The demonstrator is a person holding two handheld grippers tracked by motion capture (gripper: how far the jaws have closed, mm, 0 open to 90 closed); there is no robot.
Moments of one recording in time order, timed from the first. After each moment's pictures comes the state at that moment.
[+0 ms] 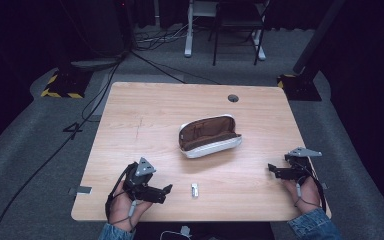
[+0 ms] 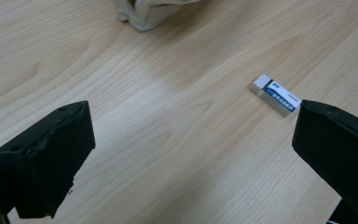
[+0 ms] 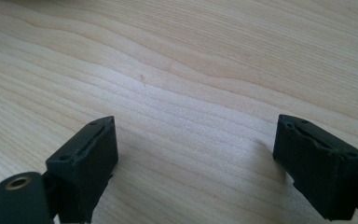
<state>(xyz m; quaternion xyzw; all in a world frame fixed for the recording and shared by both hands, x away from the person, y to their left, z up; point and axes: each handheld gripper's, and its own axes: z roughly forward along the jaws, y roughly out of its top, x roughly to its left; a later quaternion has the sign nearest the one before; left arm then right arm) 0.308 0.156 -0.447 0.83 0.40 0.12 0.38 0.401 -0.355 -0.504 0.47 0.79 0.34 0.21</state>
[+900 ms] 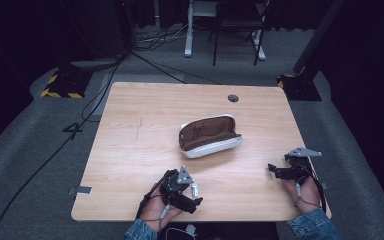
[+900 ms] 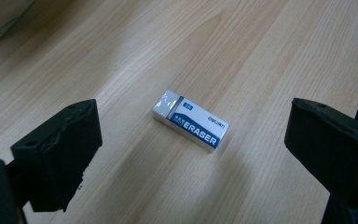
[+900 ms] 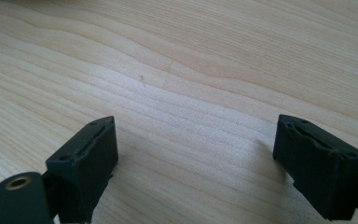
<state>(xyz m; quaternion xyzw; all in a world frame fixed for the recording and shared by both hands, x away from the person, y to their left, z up) 0.317 0.070 -0.481 0.89 0.30 0.07 0.35 0.401 -0.355 -0.505 0.47 0.79 0.34 0.21</state>
